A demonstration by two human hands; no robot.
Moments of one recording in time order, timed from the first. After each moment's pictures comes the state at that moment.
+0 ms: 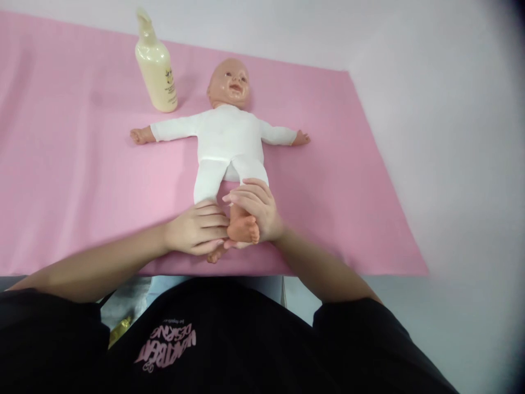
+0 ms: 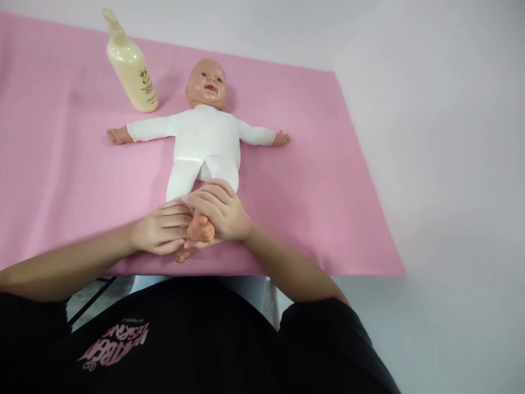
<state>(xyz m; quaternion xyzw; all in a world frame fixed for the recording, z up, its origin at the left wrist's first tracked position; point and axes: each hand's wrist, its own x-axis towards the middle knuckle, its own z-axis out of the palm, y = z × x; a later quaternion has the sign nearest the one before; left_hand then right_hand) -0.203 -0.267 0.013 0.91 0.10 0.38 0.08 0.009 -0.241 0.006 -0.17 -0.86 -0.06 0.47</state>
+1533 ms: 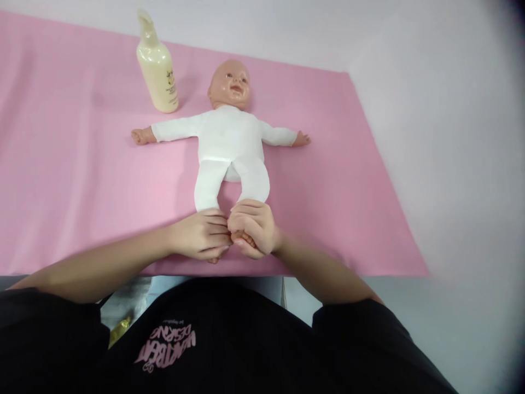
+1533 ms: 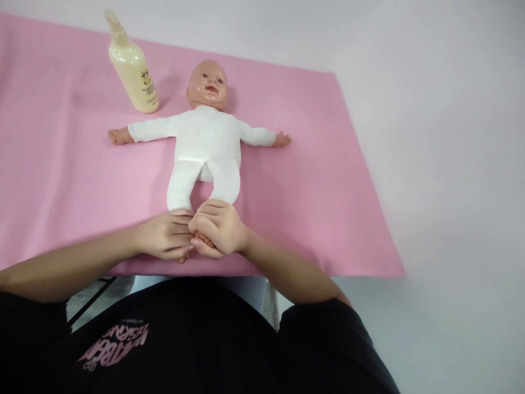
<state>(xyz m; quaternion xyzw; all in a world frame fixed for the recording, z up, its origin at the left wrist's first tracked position) -0.194 -0.273 0.012 0.93 0.08 0.34 0.08 0.004 -0.261 0.021 -0.09 -0.88 0.12 0.46</state>
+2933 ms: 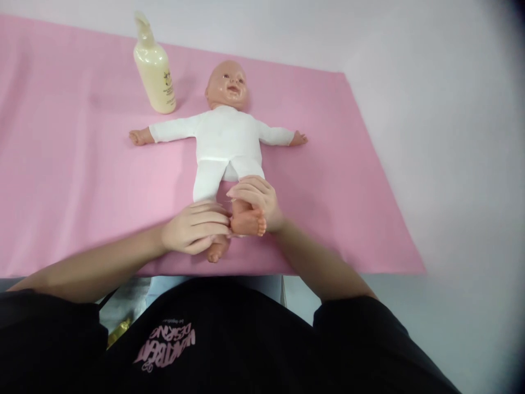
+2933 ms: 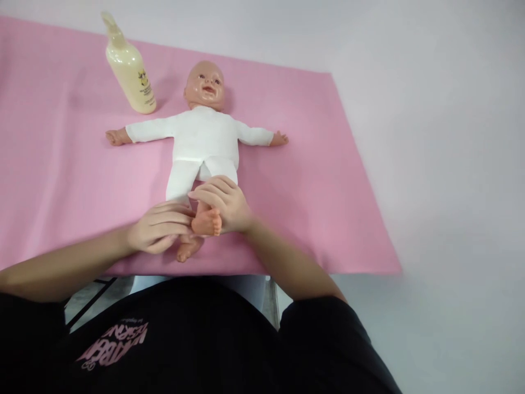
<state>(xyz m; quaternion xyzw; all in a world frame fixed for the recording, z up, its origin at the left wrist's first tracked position) -0.206 -0.267 0.015 0.88 0.09 0.45 0.09 0.018 -0.222 -0.006 -0.20 -0.89 0.04 0.41</state>
